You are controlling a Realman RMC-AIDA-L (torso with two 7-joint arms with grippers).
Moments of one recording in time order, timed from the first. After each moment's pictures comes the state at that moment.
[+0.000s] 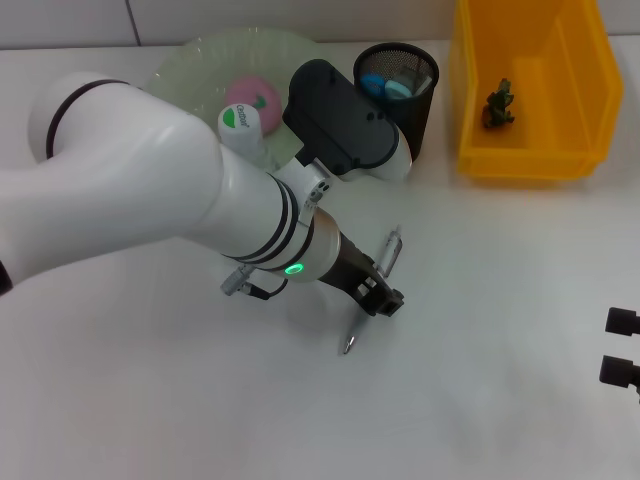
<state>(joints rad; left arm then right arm) -0.72 -2.08 2.06 1.10 2.38 0.91 -2.82 0.27 2.01 -0.23 -0.68 -2.30 -2.01 1.20</state>
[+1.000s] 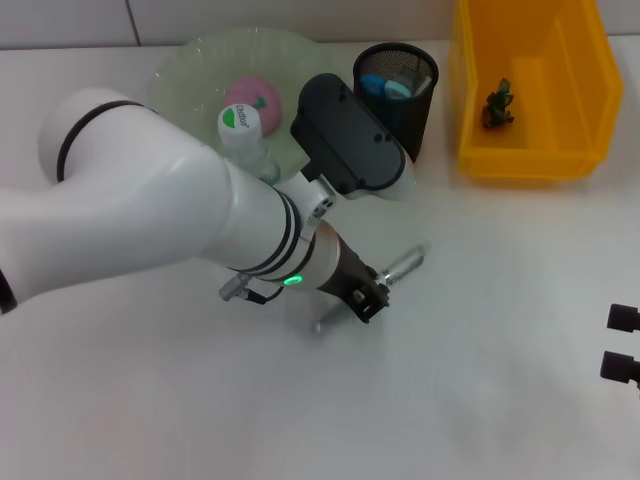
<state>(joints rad) -0.71 -2.08 2.11 1.11 2.43 0.88 -2.82 0.27 2.01 -0.22 -0.67 -2.30 -2.00 1.20</state>
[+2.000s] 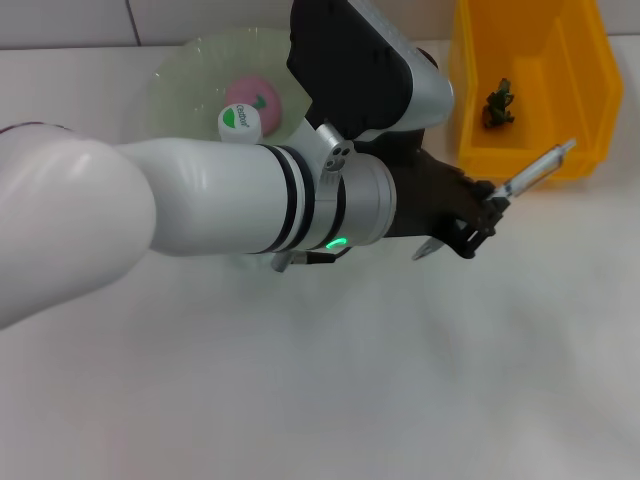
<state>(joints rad) -0.50 -2.08 2.07 1.43 2.29 0.69 -2.63 0.27 1.99 0.09 -0.46 -2.22 -1.97 1.20</state>
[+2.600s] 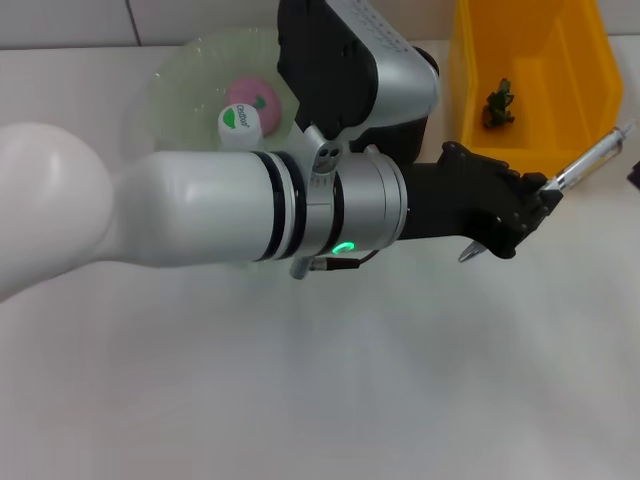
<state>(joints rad) -0.46 -2.07 2.04 1.36 1.79 0.63 -2.21 0.29 2.05 0.16 -0.24 -2.13 -1.90 1.24</state>
